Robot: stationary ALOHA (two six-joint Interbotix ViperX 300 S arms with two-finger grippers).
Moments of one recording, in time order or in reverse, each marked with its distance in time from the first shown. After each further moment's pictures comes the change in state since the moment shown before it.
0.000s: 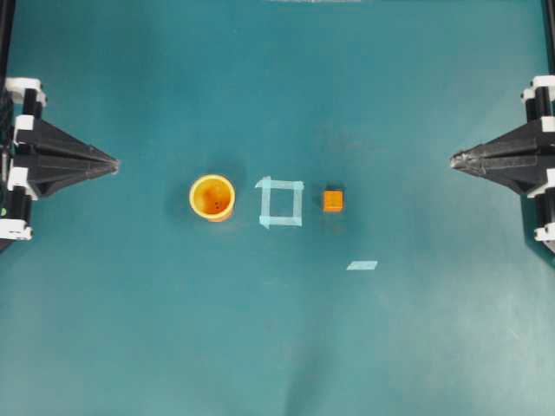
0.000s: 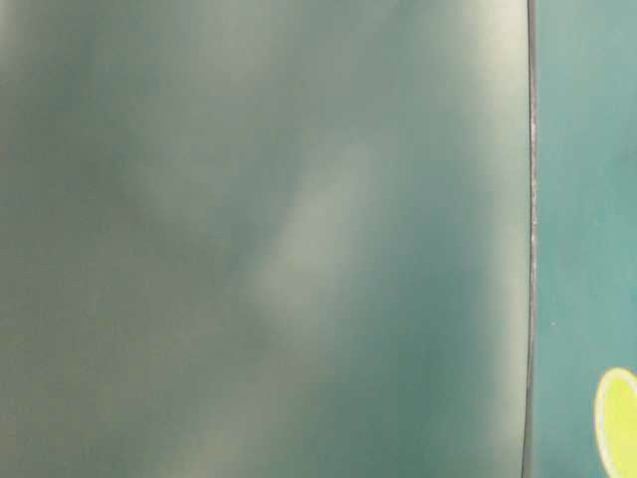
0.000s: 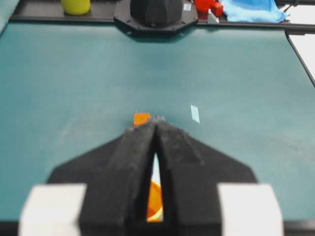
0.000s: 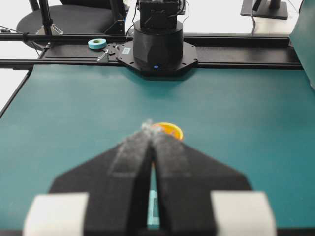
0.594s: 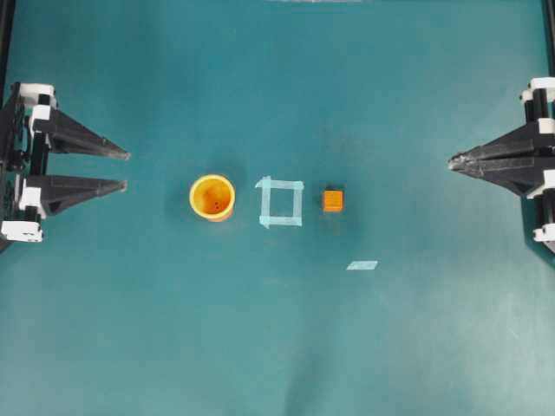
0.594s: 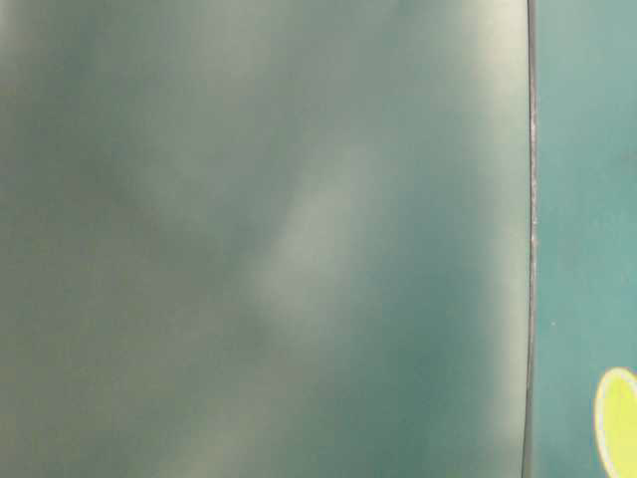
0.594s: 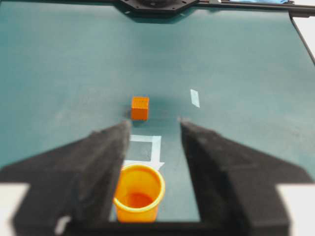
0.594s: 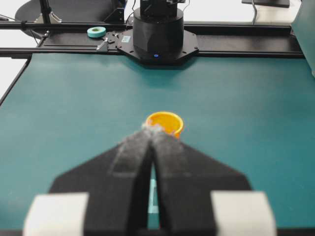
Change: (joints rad) left arm 0.002 0.043 0.002 0.000 -0.002 -0.023; right arm 0.000 0.000 0.000 0.002 0.037 0.000
